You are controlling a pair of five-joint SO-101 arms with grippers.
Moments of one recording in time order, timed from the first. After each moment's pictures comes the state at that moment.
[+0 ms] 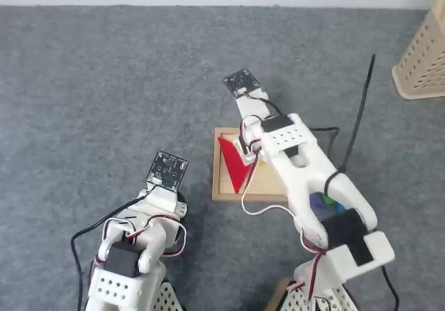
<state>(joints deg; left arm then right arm) 9.1 -103.4 97.6 72.0 -0.7 -26.0 2.5 28.1 48.9 8.0</state>
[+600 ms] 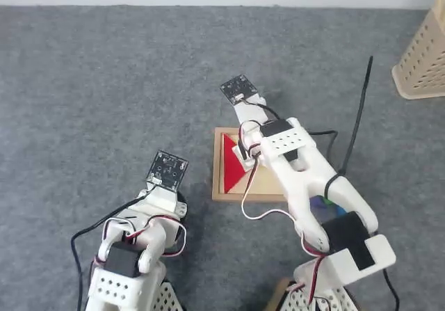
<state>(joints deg) 9.1 -103.4 97.6 72.0 -0.7 -26.8 2.0 29.5 50.0 9.0</state>
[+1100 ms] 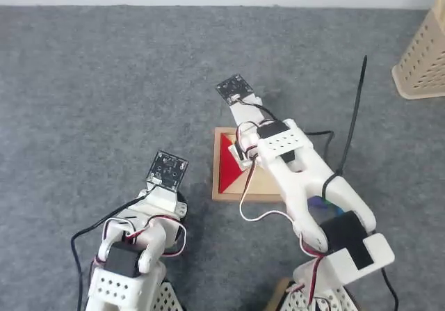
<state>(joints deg) 9.1 -103.4 97.6 72.0 -0.7 -28.5 2.1 29.7 46.2 9.0</state>
